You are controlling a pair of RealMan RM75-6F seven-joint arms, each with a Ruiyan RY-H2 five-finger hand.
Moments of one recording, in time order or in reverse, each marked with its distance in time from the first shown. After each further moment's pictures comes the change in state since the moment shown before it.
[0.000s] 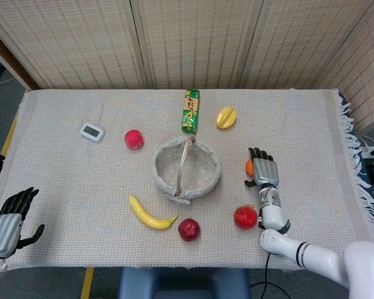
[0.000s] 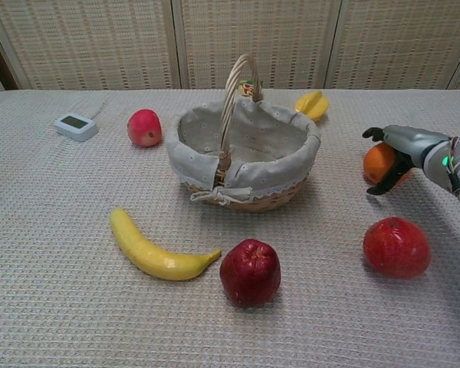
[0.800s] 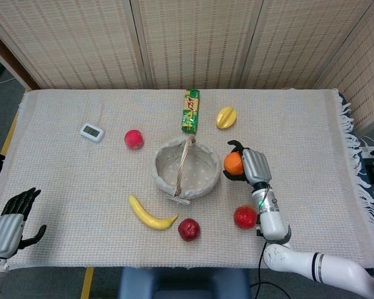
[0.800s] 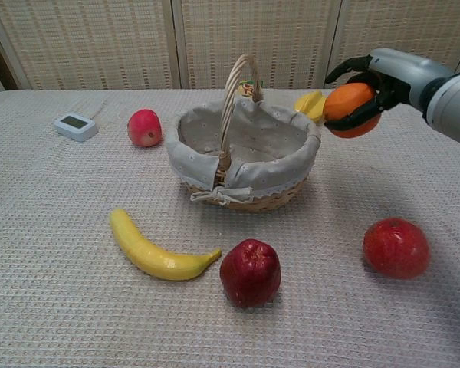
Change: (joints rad) left arm -0.002 -0.003 0.003 -0.013 0.004 -0.006 0.004; right arm -0.077 0.168 0.090 -0.483 -0.251 0.146 0.211
